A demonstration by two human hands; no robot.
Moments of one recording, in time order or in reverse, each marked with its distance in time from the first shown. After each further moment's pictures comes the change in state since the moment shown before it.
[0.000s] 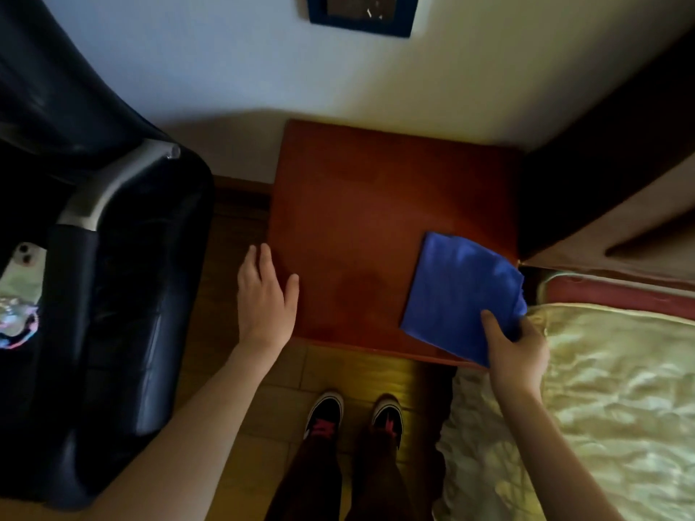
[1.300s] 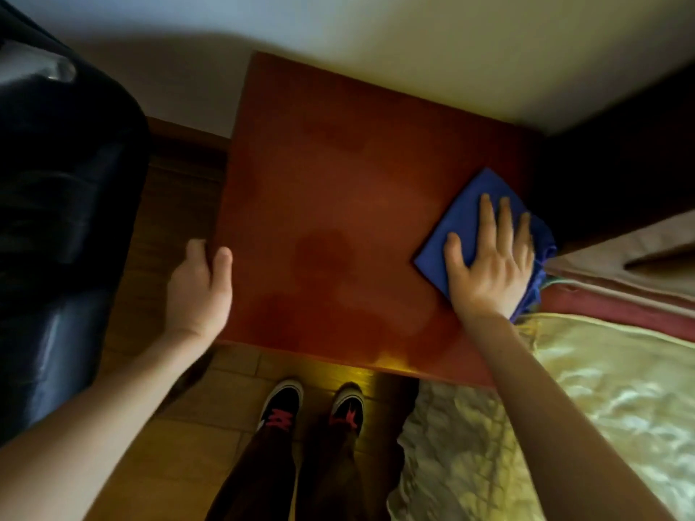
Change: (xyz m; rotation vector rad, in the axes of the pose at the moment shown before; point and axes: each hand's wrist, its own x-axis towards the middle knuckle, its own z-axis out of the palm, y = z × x) left_hand 0.028 -0.041 0.031 -0.313 0.043 -0.076; right_hand 0.100 -0.031 0.075 -0.758 0.112 -0.623
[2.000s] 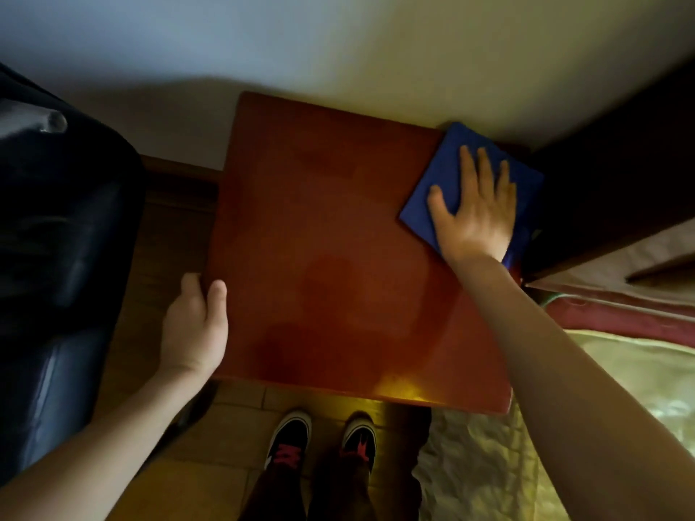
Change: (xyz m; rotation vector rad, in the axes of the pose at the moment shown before) left_hand -0.001 0.004 0.001 0.013 -0.013 -0.013; right_hand 0.085 -0.029 0.006 0.049 -0.086 -0.011
